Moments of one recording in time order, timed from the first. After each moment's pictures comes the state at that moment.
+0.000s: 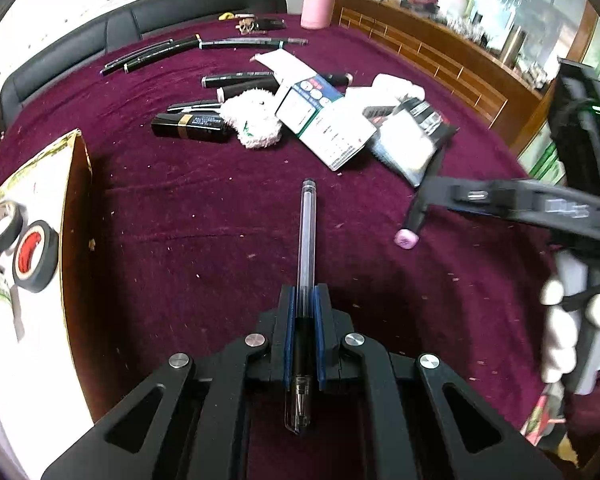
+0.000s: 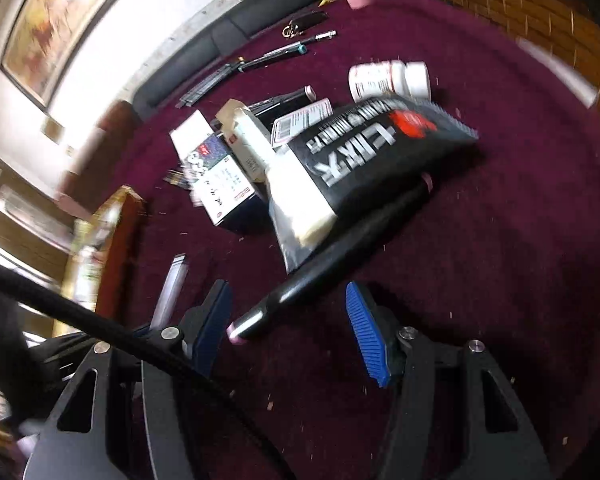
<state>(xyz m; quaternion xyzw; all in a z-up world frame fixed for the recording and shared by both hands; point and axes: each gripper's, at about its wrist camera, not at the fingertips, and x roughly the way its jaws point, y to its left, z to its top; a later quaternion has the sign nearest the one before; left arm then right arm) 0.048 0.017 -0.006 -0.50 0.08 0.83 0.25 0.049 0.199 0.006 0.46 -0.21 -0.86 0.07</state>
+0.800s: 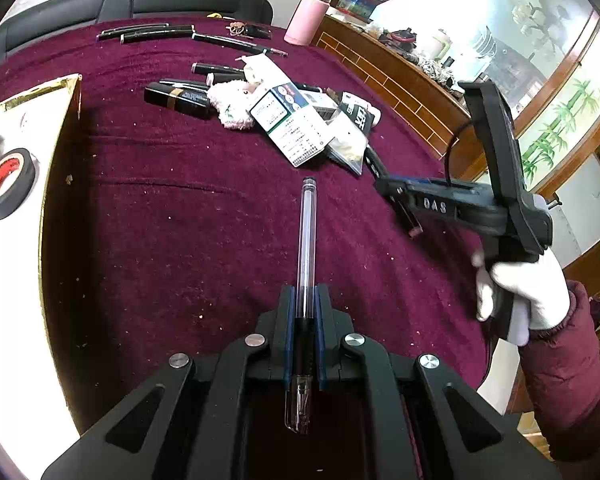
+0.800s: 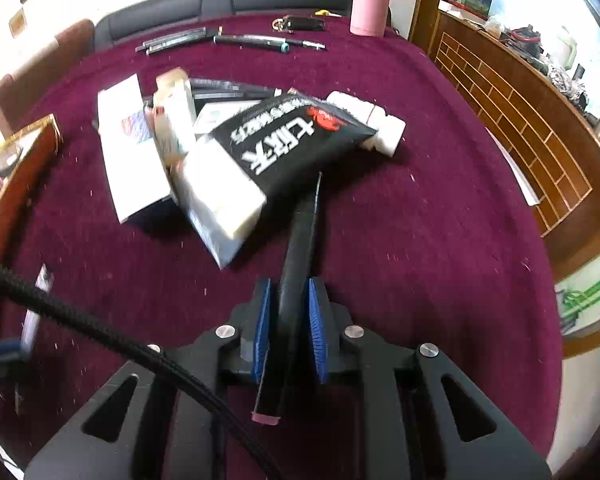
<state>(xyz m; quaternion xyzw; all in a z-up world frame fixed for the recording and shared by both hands) 0.065 -0.010 -0.010 -0.49 -0.04 0.81 0.32 0.033 0.196 0.006 0.49 -0.01 -0.87 -0.01</state>
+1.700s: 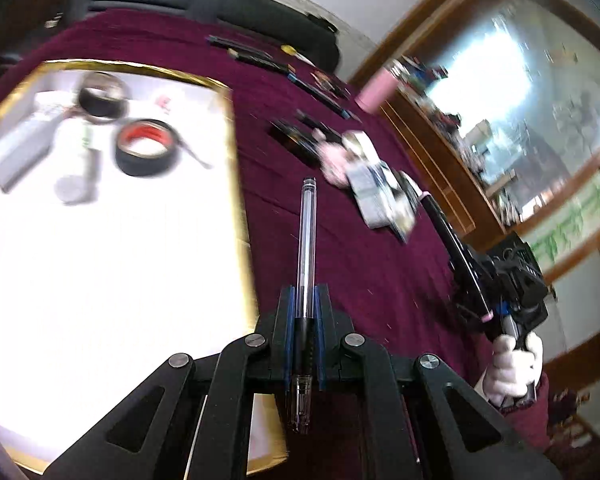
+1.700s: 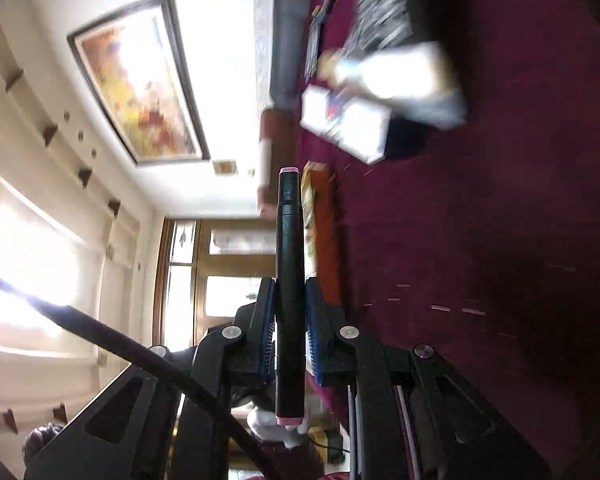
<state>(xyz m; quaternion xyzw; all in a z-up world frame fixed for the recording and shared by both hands) 0.070 -0.131 0.012 -0.45 -0.19 0.84 0.23 0.071 0.210 -0.034 0.41 -0.57 -0.61 0.37</state>
